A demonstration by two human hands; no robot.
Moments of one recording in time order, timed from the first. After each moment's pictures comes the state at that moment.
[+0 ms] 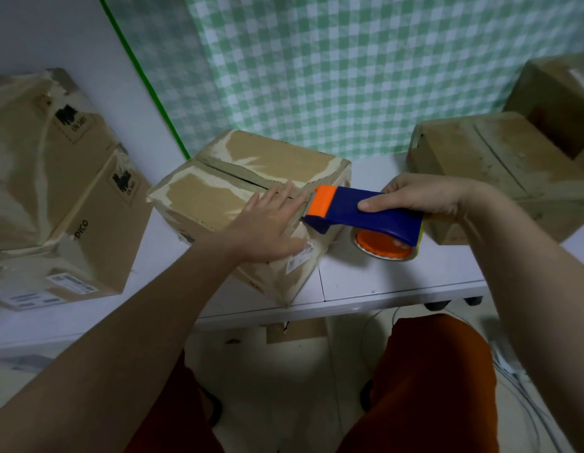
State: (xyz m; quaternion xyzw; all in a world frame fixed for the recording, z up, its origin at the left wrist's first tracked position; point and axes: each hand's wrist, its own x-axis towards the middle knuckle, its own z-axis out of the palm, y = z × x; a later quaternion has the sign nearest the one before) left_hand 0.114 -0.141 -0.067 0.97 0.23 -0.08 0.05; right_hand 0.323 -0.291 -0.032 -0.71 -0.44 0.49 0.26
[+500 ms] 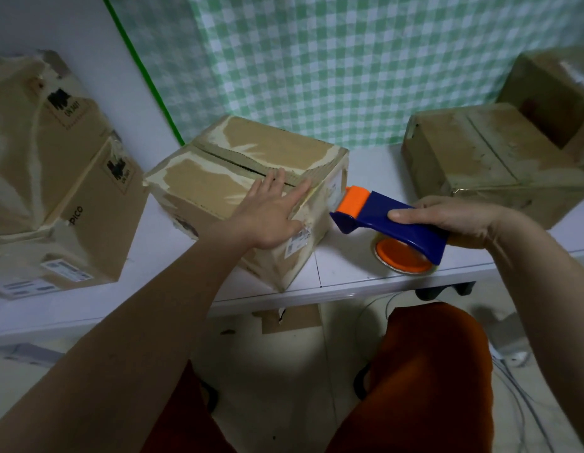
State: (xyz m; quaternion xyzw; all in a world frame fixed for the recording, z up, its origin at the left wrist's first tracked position) left_hand 0.119 -0.148 -0.071 0.96 0.27 -0.09 0.04; right_hand 0.324 -0.339 -0.068 -0.68 -0.38 0.54 0.32
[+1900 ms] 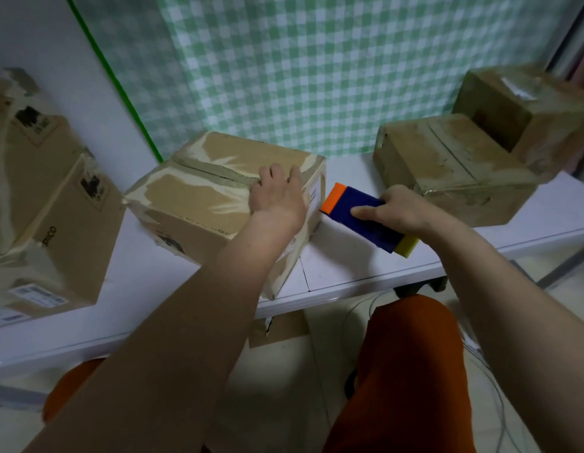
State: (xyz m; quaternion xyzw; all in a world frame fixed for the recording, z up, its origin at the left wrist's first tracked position) left_hand 0.182 -0.159 -0.082 0.92 0.39 0.00 -0.10; right_hand 0.286 -0.318 -0.055 -0.87 -0.32 0.26 0.26
